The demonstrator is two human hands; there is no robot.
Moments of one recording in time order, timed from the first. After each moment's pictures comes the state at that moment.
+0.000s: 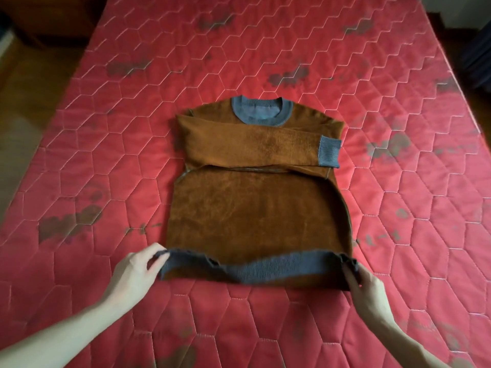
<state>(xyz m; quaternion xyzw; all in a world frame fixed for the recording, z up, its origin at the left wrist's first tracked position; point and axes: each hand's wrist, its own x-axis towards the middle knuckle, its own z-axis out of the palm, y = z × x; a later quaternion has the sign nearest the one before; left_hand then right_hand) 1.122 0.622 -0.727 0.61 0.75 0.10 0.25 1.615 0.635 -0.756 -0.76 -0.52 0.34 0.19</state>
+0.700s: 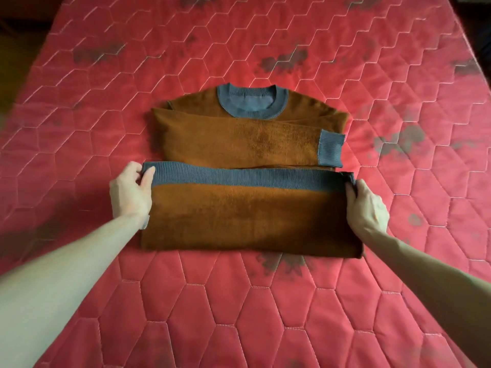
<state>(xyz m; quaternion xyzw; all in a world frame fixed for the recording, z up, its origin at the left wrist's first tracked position) 1.148 0.817 -0.760 0.45 0.83 0.29 0.14 1.611 0.842 -0.783 -0.82 -0.54 0.17 0.09</state>
